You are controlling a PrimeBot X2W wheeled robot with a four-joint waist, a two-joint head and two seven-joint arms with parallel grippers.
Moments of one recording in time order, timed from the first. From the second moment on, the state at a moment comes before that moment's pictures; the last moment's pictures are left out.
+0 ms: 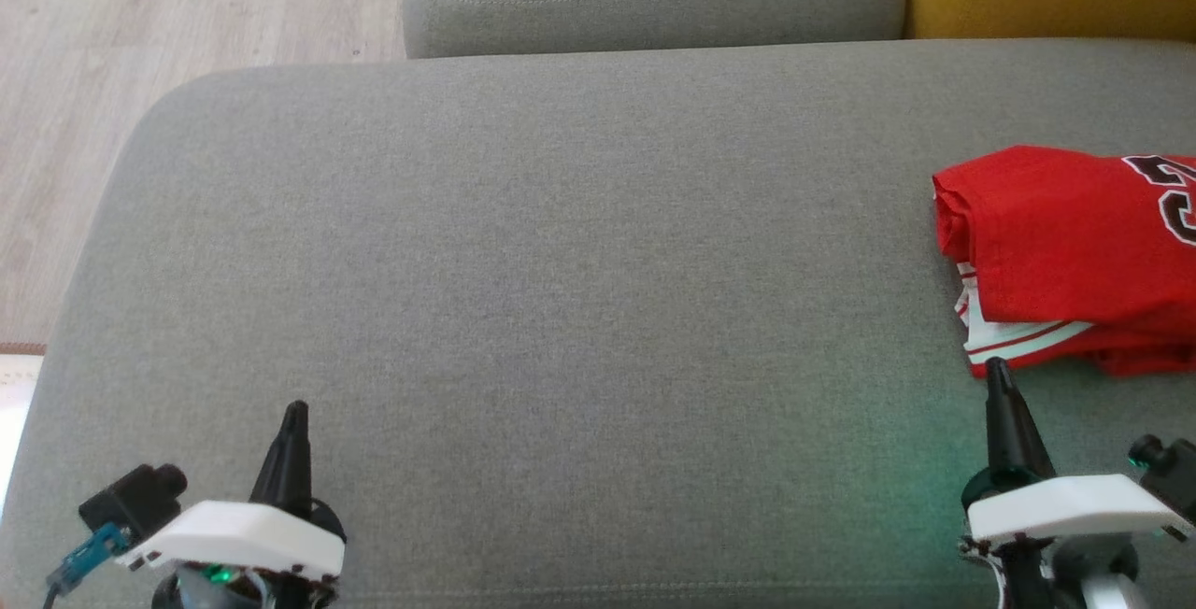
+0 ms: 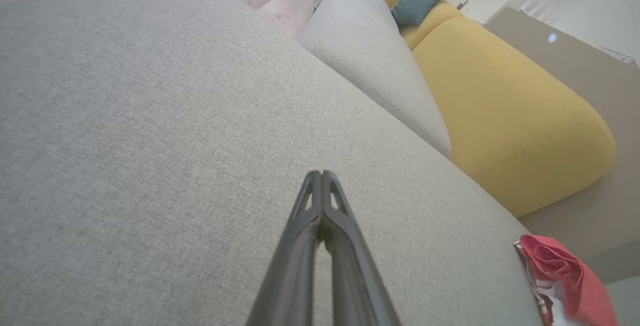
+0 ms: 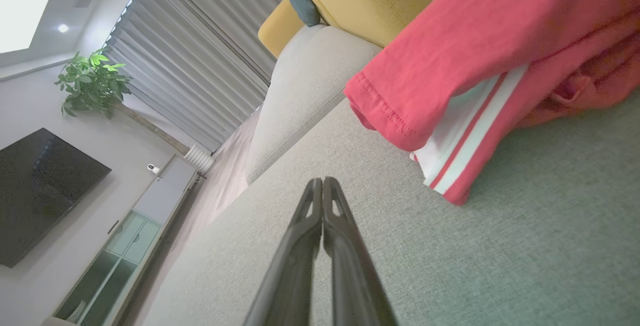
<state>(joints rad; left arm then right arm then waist) 0.05 0.12 -0.12 0.22 -0.78 0.00 -0.11 0.05 -0.05 -0.02 0.20 0.78 0.13 -0.03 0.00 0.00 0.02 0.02</state>
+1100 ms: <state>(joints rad) 0.01 0.09 -0.04 0.25 -1.15 -0.06 -0.01 0.01 -0.05 -0.05 0.23 1.16 0.13 0.02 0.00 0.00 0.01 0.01</state>
